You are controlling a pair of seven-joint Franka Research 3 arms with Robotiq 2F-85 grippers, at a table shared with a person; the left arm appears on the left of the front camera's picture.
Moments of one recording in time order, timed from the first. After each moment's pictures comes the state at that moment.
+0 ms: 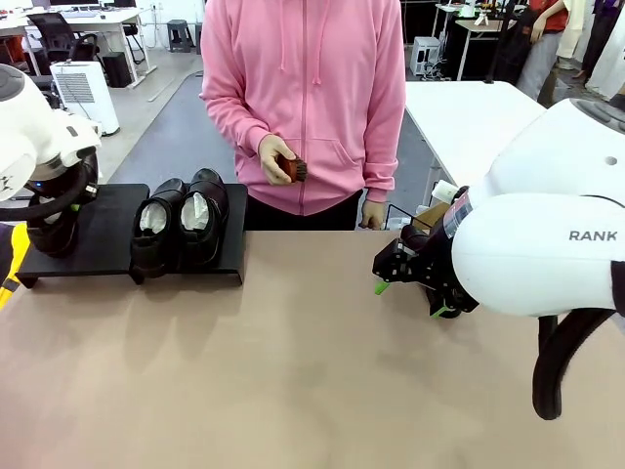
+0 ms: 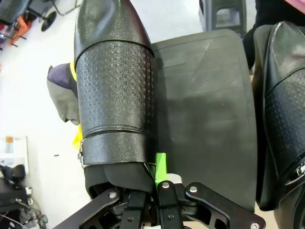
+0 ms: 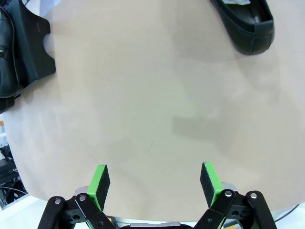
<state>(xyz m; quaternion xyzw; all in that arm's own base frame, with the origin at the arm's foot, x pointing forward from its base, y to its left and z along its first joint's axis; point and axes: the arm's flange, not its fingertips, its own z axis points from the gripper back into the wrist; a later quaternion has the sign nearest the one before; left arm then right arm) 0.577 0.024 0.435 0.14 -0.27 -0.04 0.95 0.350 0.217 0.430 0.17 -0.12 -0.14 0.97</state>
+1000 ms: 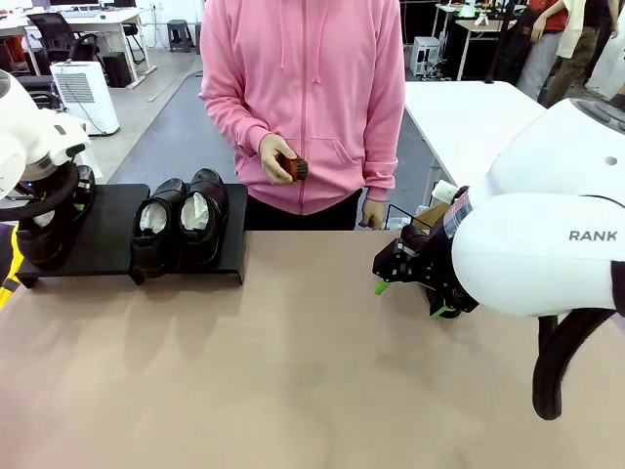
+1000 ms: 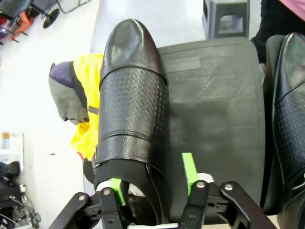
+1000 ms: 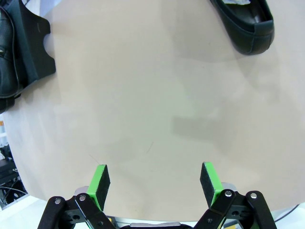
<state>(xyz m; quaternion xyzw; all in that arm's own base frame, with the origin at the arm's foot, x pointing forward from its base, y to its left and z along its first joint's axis) 0.577 0.039 0.437 0.13 -0.28 -0.02 0.95 0.350 0.217 0.430 0.17 -0.12 -0.14 0.97</state>
